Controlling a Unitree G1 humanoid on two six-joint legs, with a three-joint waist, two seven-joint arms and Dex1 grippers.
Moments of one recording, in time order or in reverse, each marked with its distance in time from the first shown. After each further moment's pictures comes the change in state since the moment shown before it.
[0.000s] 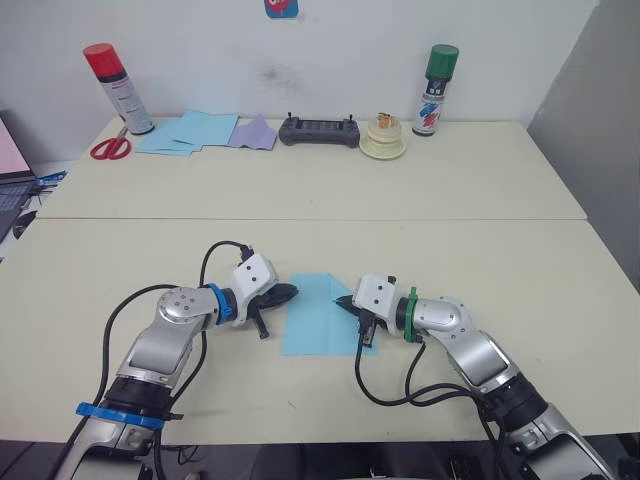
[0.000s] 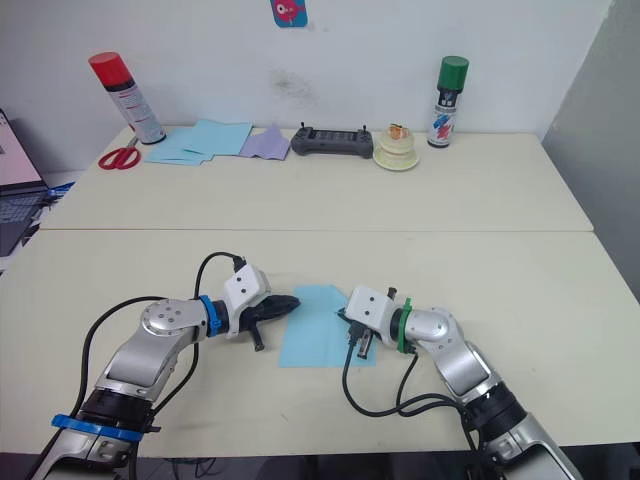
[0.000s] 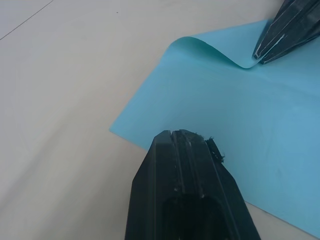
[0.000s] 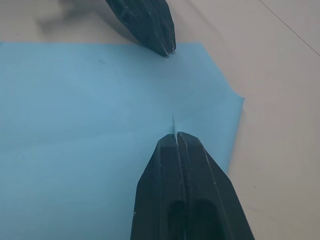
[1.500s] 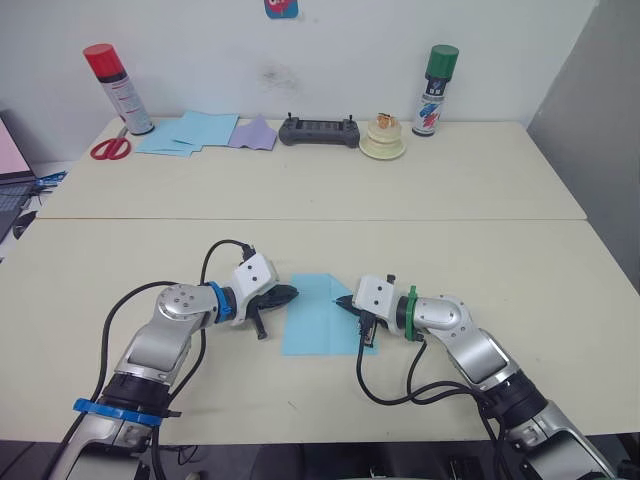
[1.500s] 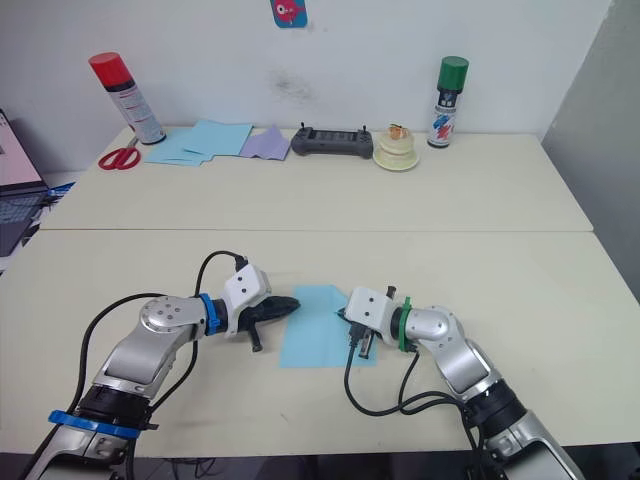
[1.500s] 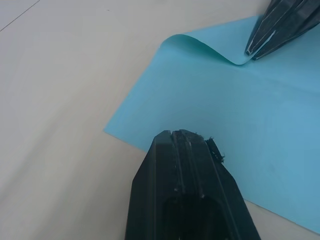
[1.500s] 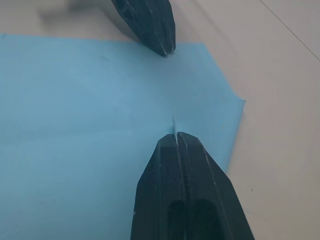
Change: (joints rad) left arm -0.015 0.021 -0.015 -0.001 0.003 0.008 -0.035; right arm -0.012 -0.007 0.001 0.022 -0.022 -0.036 0.019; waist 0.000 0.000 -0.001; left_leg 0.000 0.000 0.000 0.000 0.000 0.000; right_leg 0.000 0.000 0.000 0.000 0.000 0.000
